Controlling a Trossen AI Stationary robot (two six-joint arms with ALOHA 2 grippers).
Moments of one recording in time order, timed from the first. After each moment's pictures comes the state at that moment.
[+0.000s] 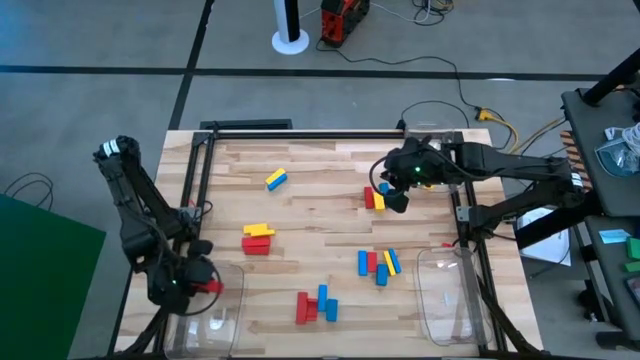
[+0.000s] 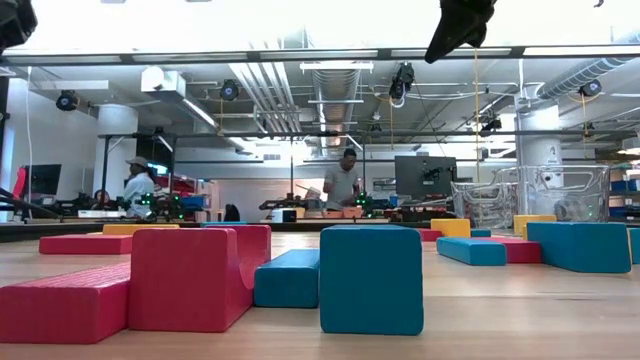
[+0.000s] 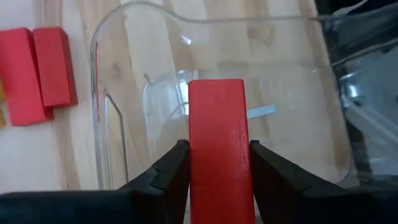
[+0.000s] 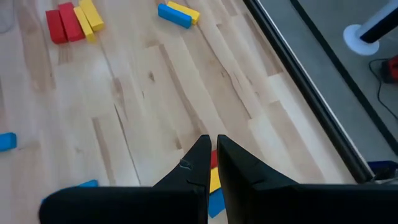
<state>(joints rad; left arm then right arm) -1.12 0.98 0.73 -0.90 -0.24 -0.90 -0.10 1.25 1.31 -0.93 0.23 0.17</state>
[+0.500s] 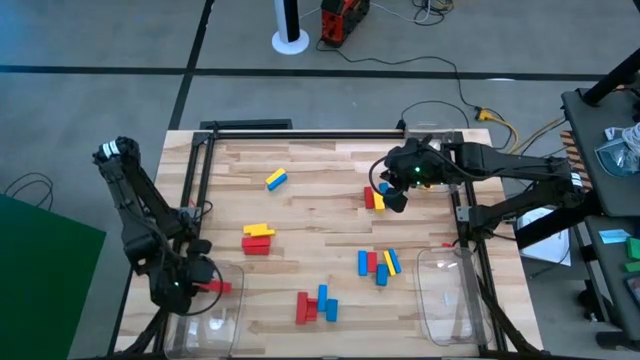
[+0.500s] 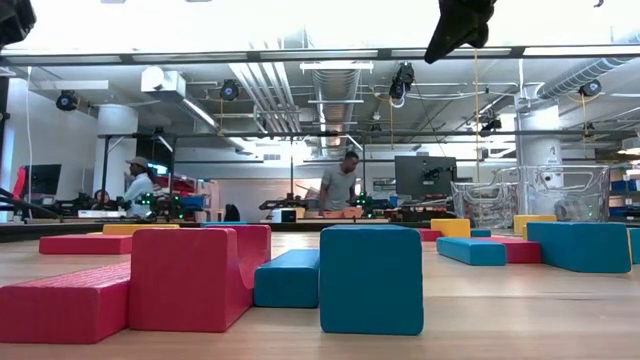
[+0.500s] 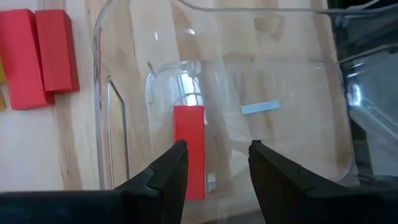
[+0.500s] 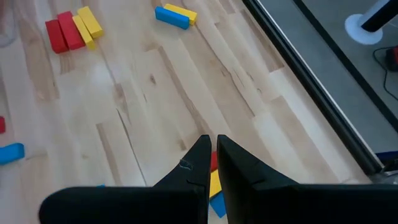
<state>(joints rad) -1.12 1.00 0.75 -0.93 -0.22 -0.95 -0.10 1.25 1.31 -0.93 0.23 0.23</state>
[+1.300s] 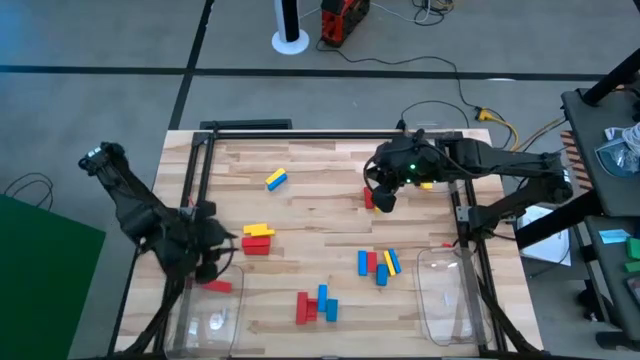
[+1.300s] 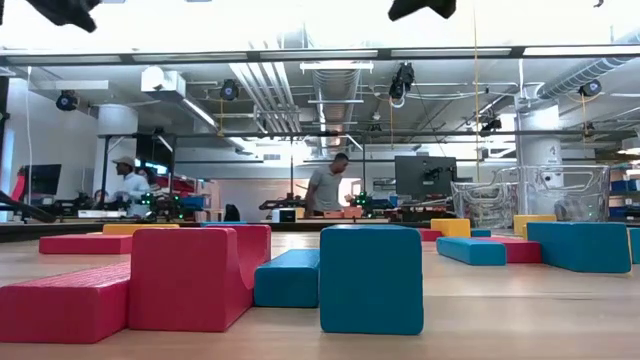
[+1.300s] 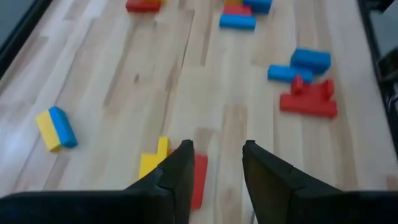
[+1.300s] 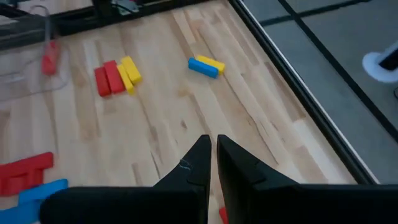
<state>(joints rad) -0.75 0.95 0.99 -1.04 -0.59 -0.72 -0.03 1.40 1.56 -0.91 0.23 0.21</state>
